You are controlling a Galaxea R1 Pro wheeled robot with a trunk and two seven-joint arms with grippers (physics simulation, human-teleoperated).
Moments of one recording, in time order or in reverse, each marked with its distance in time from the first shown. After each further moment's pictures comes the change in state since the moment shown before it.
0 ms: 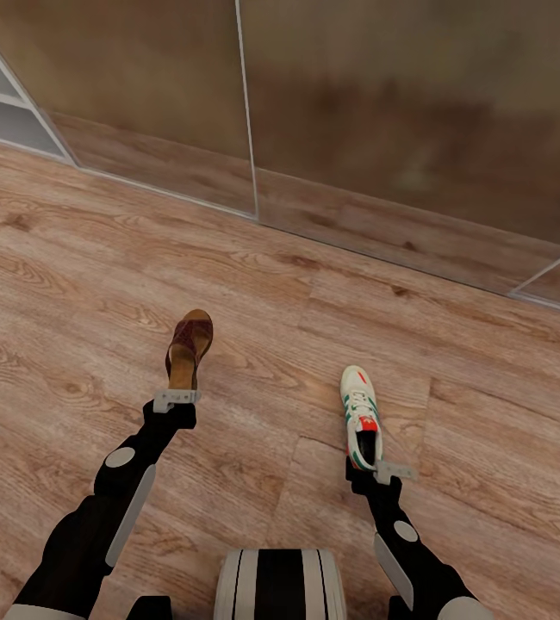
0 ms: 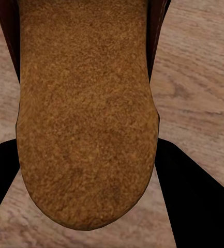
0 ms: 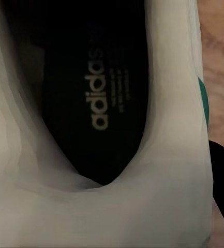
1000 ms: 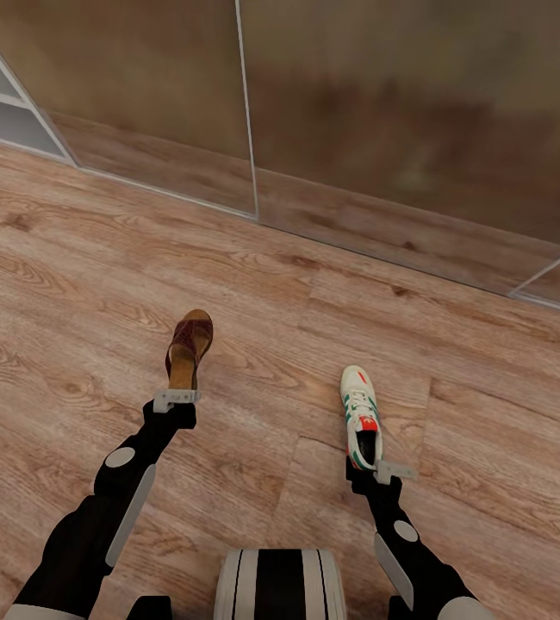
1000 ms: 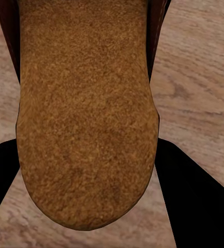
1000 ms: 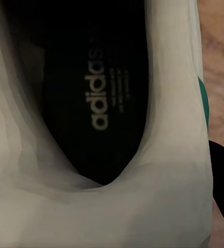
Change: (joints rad) left arm 0.000 0.000 0.000 0.000 0.000 0.000 0.000; right arm 0.000 -0.001 0.000 -0.001 -0.001 0.000 0.000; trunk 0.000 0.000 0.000
